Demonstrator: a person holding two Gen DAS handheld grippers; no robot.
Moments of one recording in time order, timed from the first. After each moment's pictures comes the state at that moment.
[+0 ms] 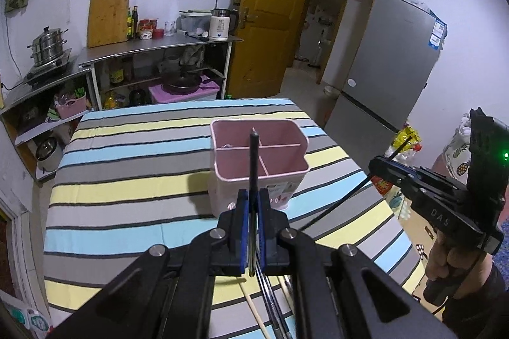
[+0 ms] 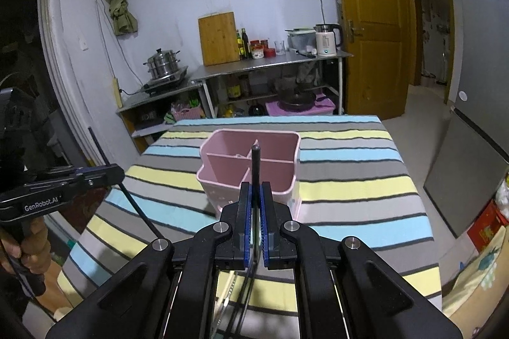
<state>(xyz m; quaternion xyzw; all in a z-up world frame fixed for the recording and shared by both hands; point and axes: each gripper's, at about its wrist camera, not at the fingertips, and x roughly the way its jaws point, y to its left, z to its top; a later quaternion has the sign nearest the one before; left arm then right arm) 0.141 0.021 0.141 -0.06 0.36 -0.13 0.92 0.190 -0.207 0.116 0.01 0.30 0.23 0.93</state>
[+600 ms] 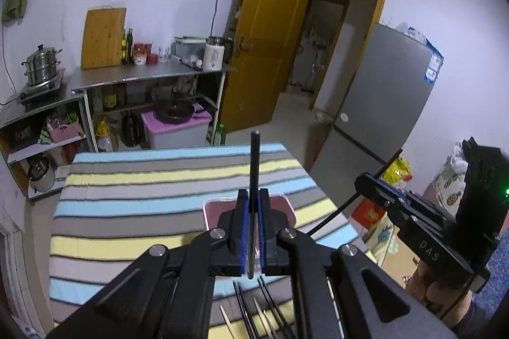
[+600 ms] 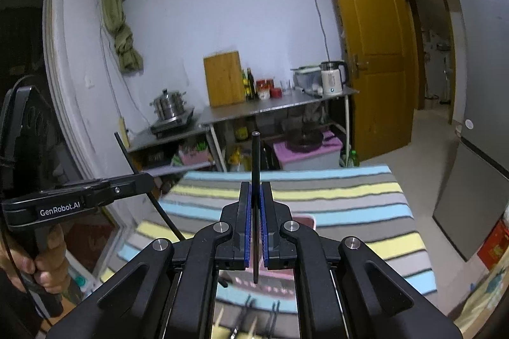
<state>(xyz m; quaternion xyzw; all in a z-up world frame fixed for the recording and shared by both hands) 0.195 0.031 0.212 -0.09 0.31 -0.14 0.94 0.228 -0.188 0.182 0.06 0.22 0.23 0.94</state>
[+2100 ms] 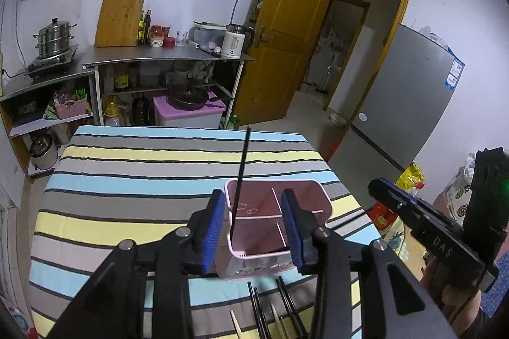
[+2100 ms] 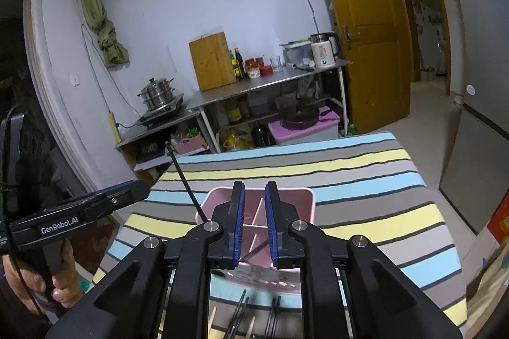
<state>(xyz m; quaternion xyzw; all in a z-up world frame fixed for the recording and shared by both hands) 0.209 0.041 0.148 -0.12 0.32 -0.11 0.93 0.244 -0.193 0.132 0.08 0.27 0.22 0.93</state>
